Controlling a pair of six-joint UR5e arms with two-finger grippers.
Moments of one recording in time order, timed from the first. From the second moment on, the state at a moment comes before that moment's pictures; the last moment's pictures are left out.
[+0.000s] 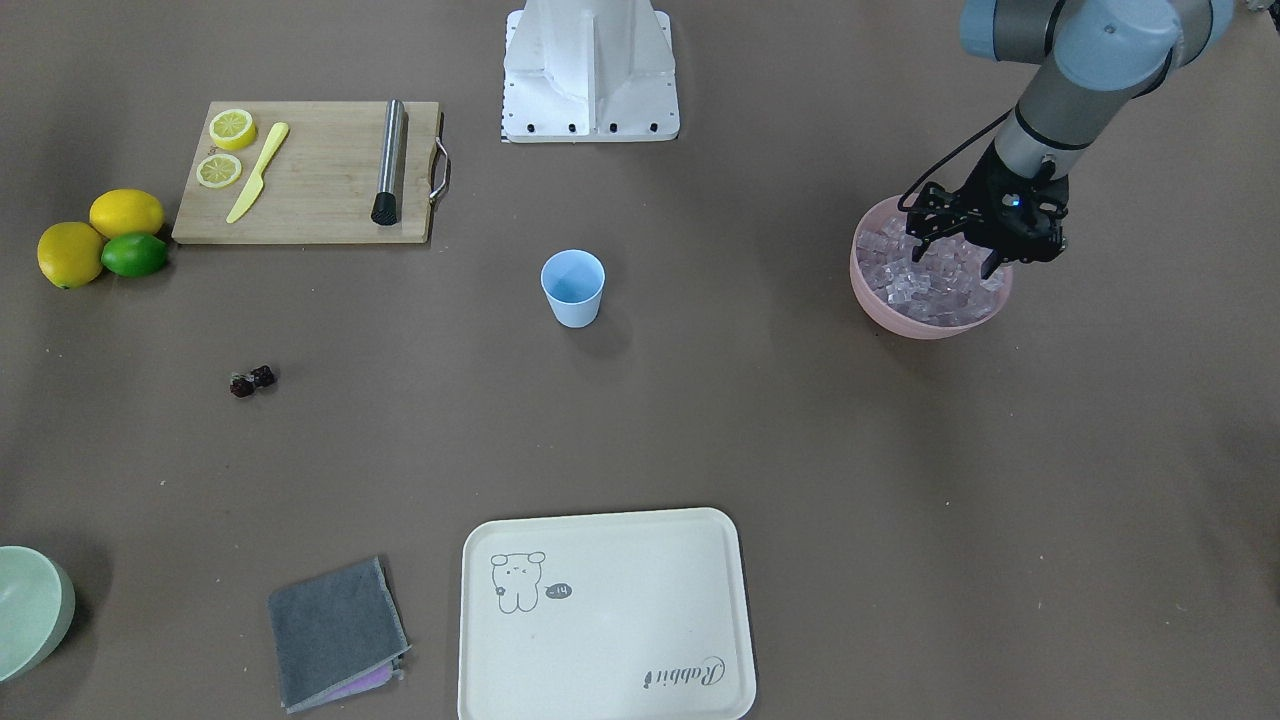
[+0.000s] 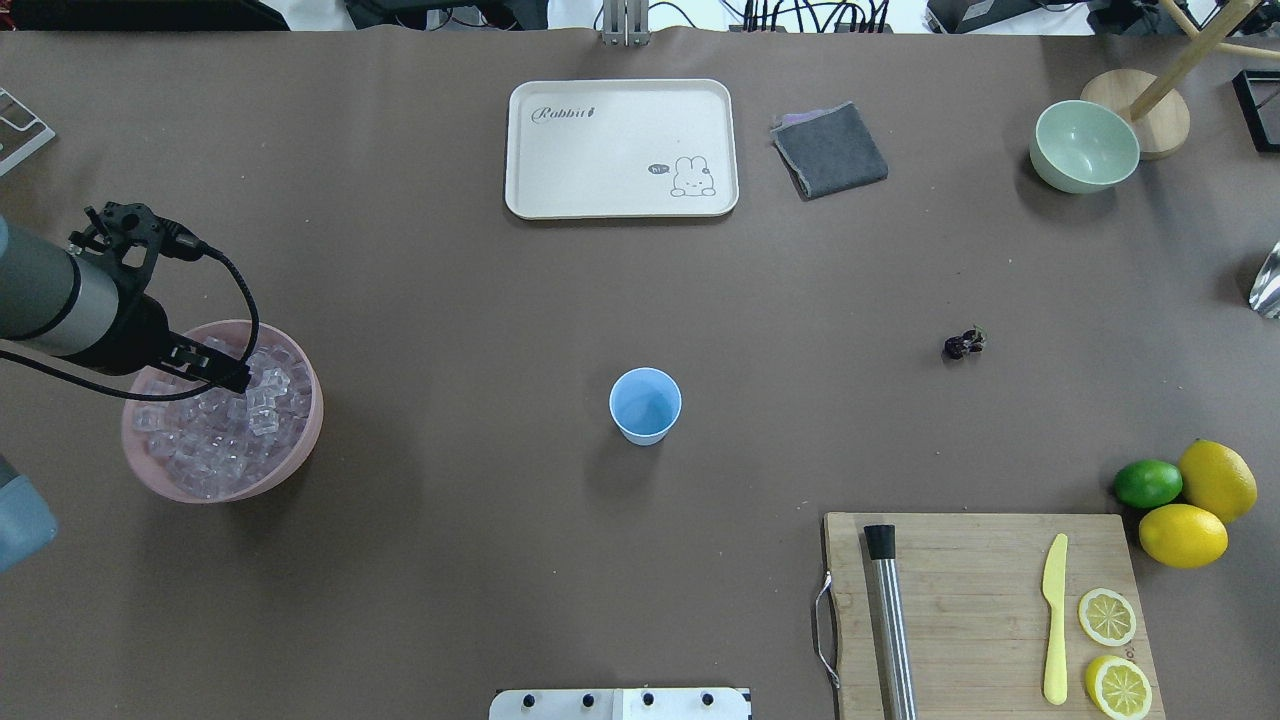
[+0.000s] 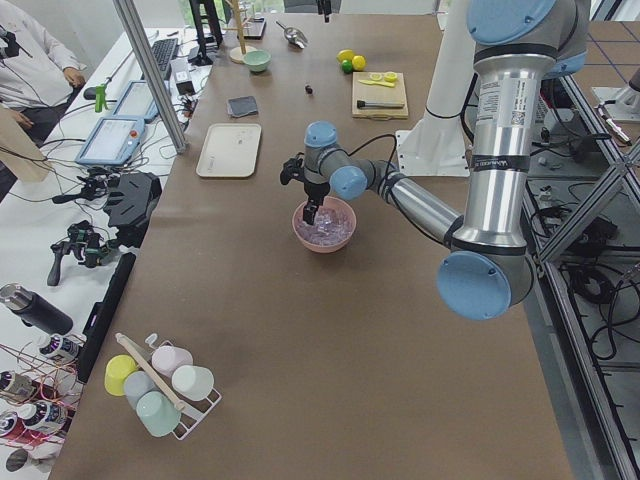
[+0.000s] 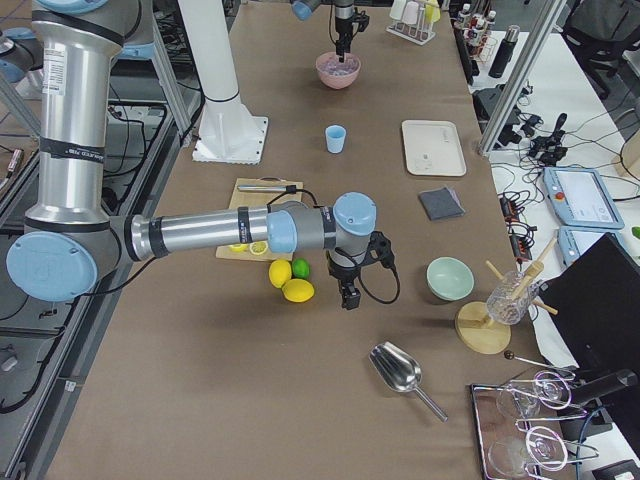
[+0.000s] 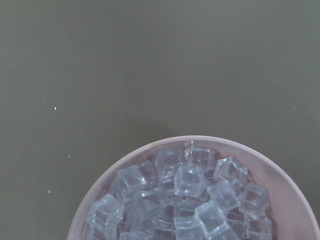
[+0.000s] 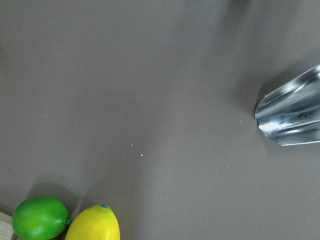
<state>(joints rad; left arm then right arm) -0.80 -1.64 -1.99 -1.78 -2.05 -0.66 1.39 -1.70 1.83 -1.59 2.34 -0.17</state>
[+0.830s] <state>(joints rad) -0.77 -1.71 -1.92 -1.78 -2.05 -0.62 1.39 -1.70 1.83 -1.59 2.34 -0.17</state>
